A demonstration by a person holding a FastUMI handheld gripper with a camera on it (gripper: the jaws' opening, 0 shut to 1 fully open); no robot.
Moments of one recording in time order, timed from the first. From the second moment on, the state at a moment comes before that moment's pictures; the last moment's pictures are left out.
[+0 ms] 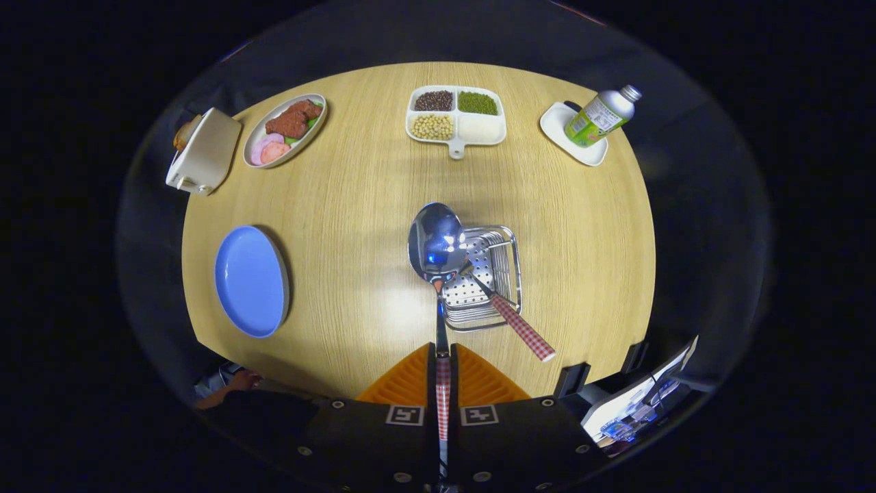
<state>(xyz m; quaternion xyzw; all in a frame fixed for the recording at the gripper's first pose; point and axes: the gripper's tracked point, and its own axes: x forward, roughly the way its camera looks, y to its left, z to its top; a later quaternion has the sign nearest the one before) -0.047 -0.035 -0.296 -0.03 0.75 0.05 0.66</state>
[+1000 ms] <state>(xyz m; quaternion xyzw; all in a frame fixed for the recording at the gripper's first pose) -0.042 -0.082 -0.321 -0.16 0.88 0.16 0.43</state>
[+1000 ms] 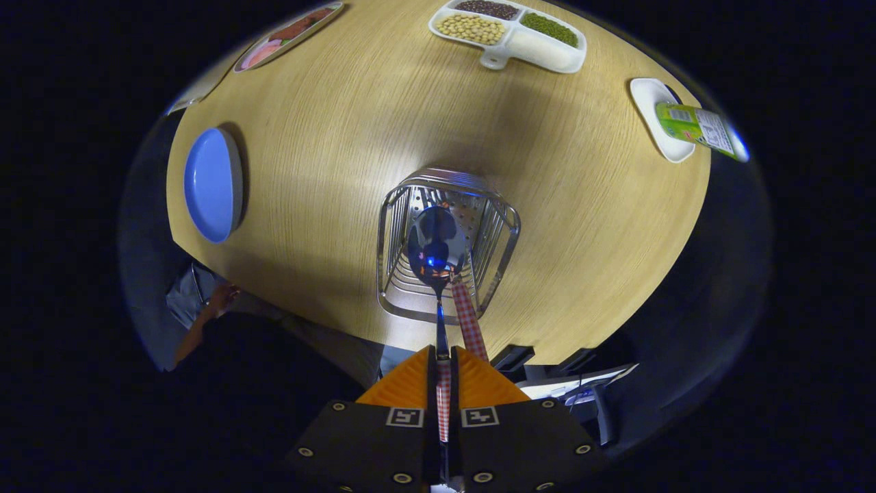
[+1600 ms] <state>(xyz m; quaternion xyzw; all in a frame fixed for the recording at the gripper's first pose) -0.023 -0.063 -0.311 -0.12 0.86 0.17 0.47</state>
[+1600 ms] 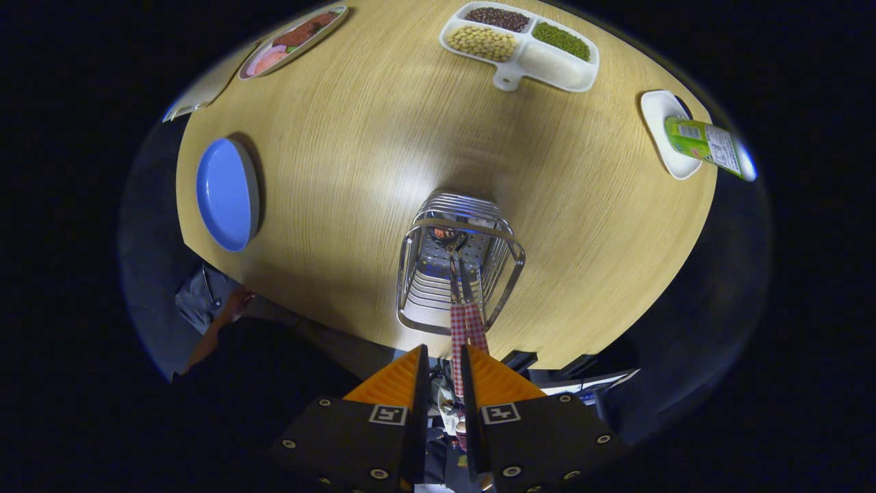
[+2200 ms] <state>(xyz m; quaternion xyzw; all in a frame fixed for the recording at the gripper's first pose) 0.018 -0.053 -0.274 -0.03 0.67 0.11 0.73</state>
